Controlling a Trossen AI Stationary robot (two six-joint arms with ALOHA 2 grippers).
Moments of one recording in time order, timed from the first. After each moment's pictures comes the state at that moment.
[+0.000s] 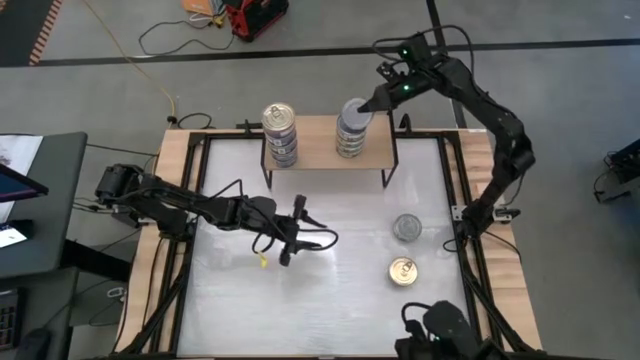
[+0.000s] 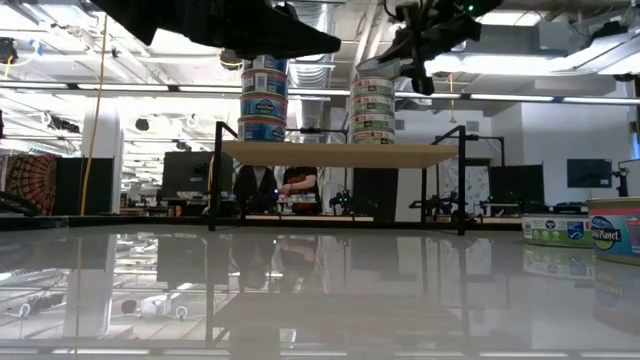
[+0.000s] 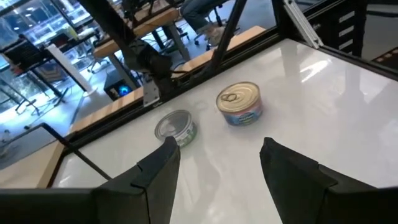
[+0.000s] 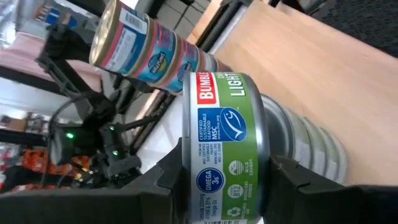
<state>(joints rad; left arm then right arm) -0.13 1.44 0.81 0.42 -0.02 0.44 -0.89 1.71 1.80 -0.92 -0.86 0.29</state>
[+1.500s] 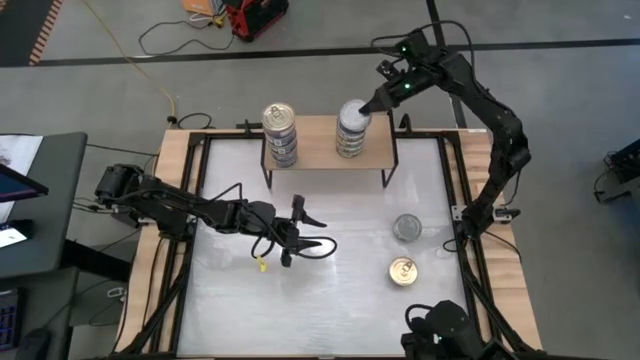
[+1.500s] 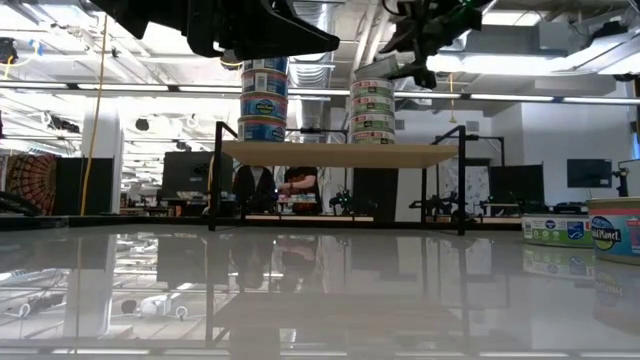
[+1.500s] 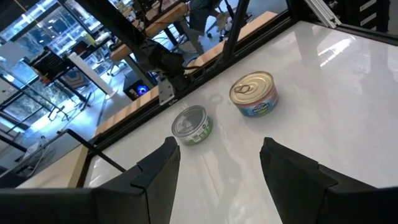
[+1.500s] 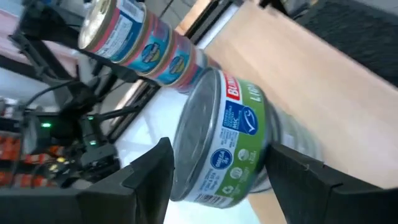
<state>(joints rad) -0.17 1.44 0.81 0.42 -0.12 0.54 -0.89 1.72 1.92 -1.08 -0.76 0.15</state>
